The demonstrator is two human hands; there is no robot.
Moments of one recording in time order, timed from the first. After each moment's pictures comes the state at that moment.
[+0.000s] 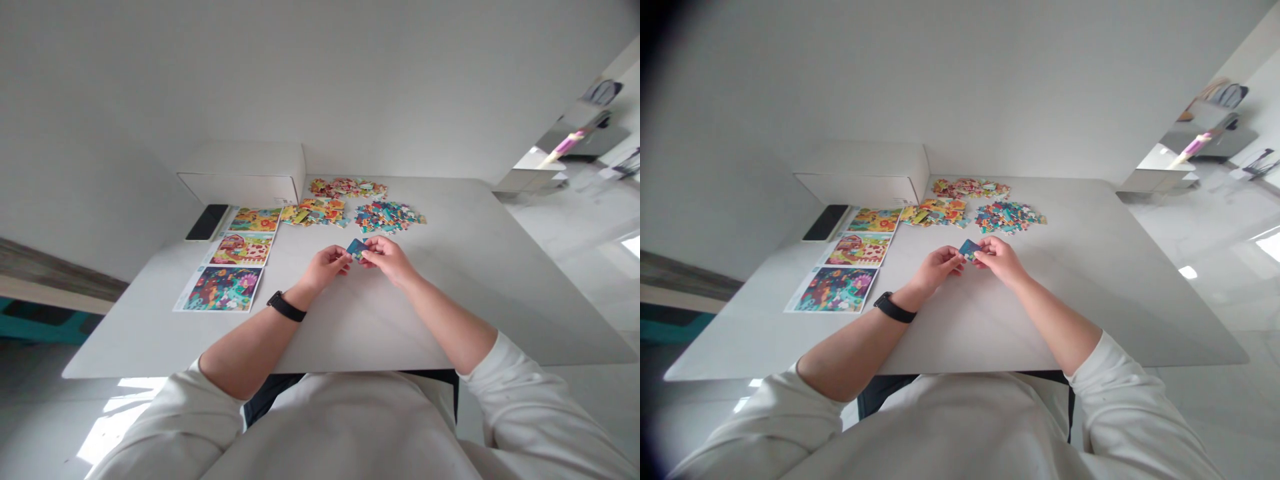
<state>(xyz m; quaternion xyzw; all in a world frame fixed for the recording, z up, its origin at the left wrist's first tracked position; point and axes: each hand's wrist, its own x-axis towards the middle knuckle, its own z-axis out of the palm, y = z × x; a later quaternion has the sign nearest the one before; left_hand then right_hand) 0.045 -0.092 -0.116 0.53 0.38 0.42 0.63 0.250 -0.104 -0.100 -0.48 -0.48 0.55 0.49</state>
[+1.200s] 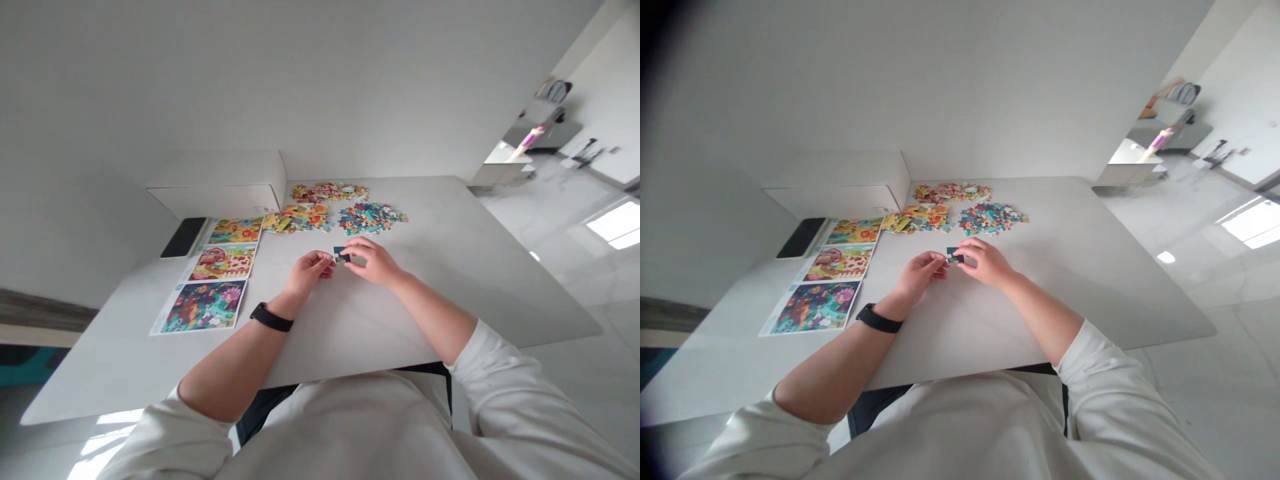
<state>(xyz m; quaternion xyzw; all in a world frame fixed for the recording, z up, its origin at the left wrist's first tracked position) 0.041 -0.096 -0.104 0.48 0.42 0.42 0.64 0.273 -0.102 -0.098 -0.39 -0.83 0.11 0.38</state>
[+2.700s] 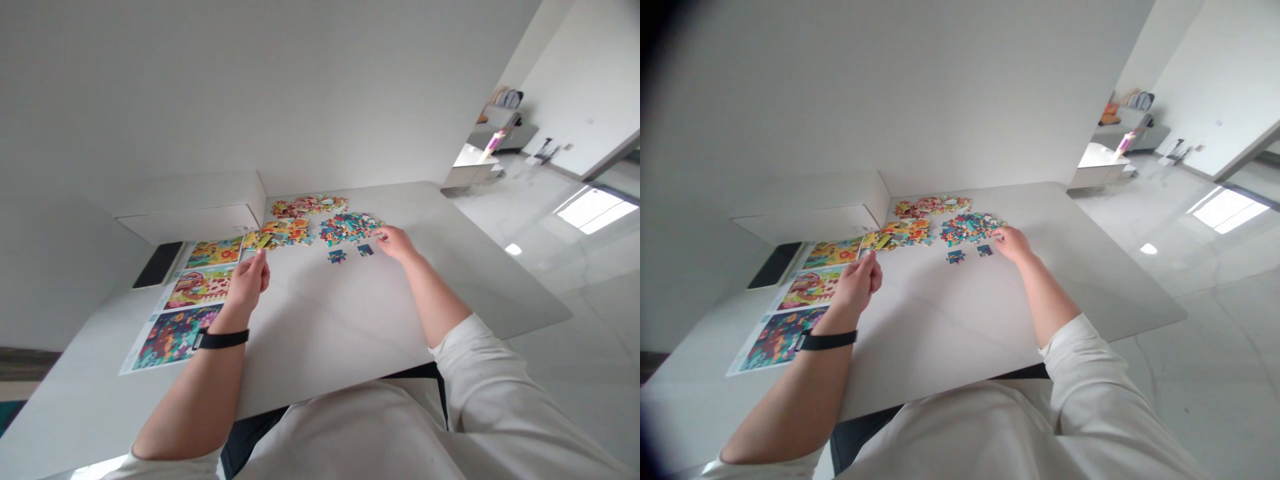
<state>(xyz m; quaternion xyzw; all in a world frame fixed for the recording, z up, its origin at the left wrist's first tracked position) -0.026 -0.058 -0.078 0.56 0.49 0.47 0.47 0.405 -0.052 -0.112 -0.69 -0.67 0.08 0.28</state>
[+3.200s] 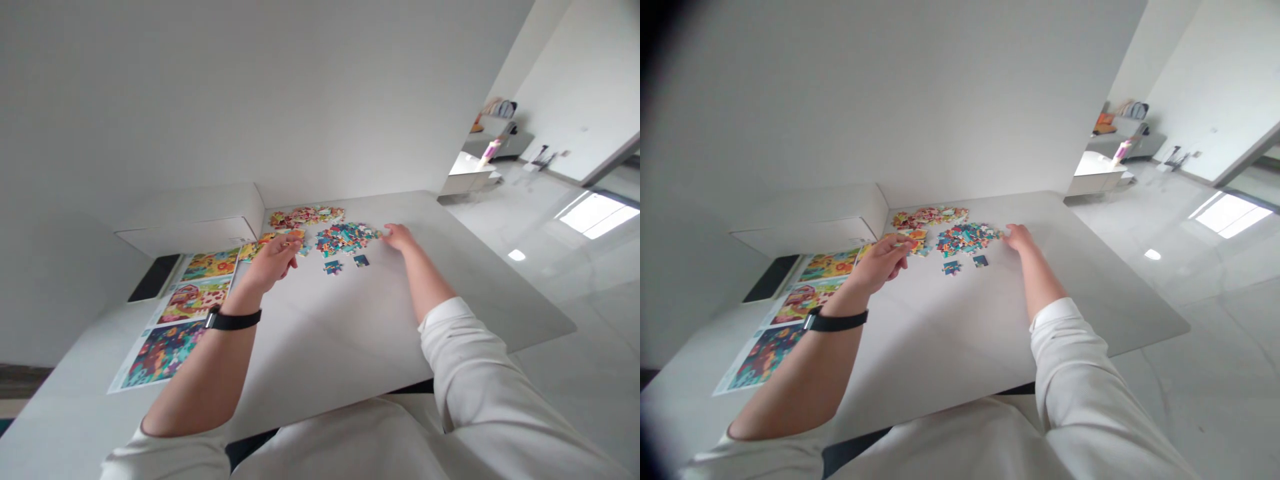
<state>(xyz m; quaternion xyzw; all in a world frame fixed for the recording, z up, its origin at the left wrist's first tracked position) 0.044 -0.030 -0.018 0.66 0.45 0.36 0.48 0.457 0.003 -0.106 -0.79 -0.58 0.08 0.17</state>
